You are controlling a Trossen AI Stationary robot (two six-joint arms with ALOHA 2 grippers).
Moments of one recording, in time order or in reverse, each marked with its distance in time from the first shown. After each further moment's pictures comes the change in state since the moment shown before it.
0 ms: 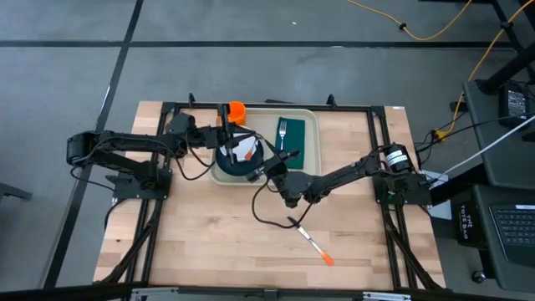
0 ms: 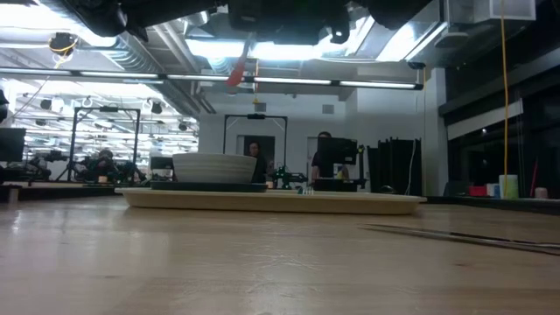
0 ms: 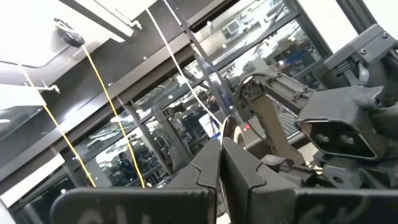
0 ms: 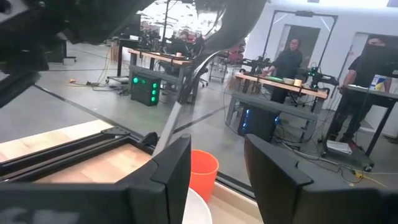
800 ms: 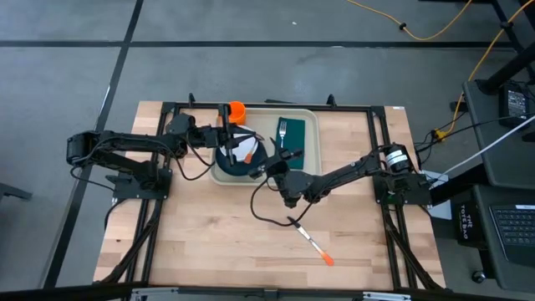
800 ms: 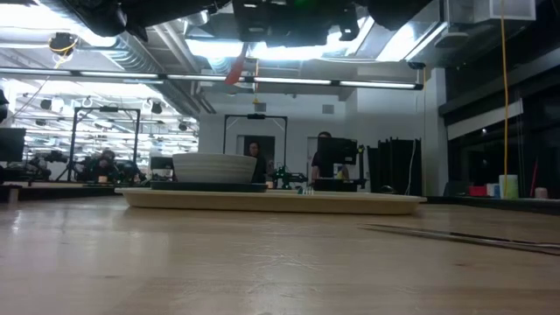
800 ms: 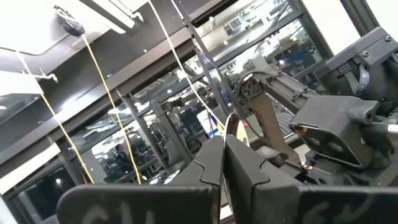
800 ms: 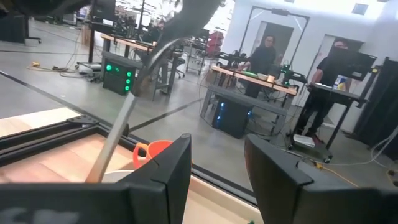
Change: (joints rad) left arm -0.004 0.000 0.000 -0.009 0.000 -0.053; right arm -0.003 0.000 0.000 0.000 0.107 -0.079
